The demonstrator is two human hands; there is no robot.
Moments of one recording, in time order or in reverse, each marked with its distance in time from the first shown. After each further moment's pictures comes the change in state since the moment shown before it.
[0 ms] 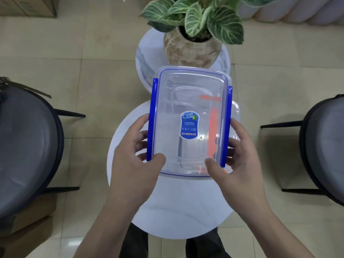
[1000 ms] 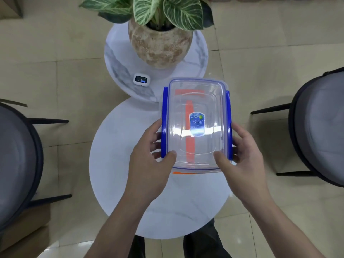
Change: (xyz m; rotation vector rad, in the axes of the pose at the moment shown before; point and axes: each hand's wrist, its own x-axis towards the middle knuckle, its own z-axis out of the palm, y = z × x) left_hand 0.023 -0.017 0.087 0.035 -0.150 -0.051; right_hand 0.028 0.050 -0.057 -0.021 0.123 0.105
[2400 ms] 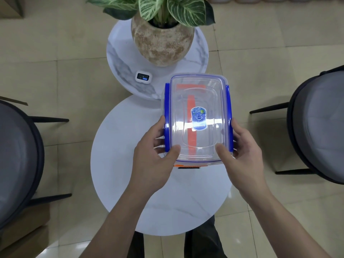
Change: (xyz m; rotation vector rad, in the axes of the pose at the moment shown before) left_hand 0.000 -0.017 -0.003 0.004 -0.034 0.065; right_hand 0.000 0.017 0.004 0.052 0.013 -0.043
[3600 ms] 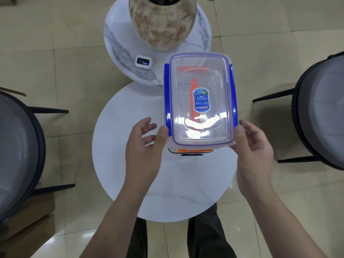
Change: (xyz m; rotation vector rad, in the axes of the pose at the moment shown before) left_hand -0.013 -0.024 -0.009 -0.061 0.205 -0.129; right_hand -0.021 0.017 0.010 0.318 0.276 0.189
